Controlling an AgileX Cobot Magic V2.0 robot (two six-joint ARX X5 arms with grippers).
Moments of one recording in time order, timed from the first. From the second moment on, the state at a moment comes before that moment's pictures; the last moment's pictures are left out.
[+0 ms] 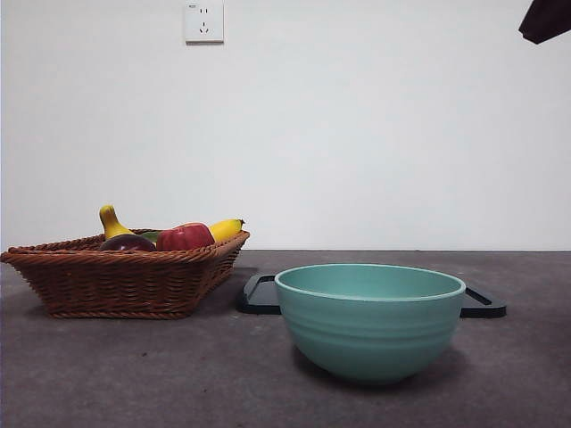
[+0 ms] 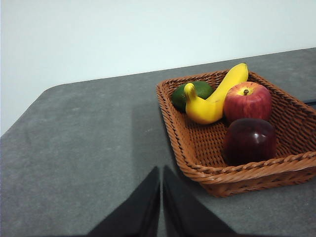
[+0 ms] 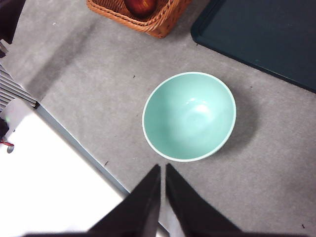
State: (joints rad) left arm 0.02 0.00 0.03 -0.12 0.13 0.14; right arm 0.58 0.73 0.85 -0.87 -0.34 0.23
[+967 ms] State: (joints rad) left arm 0.02 0.01 0.03 -0.17 0.13 0.11; right arm 0.58 0.73 0.85 -0.87 -0.34 0.23
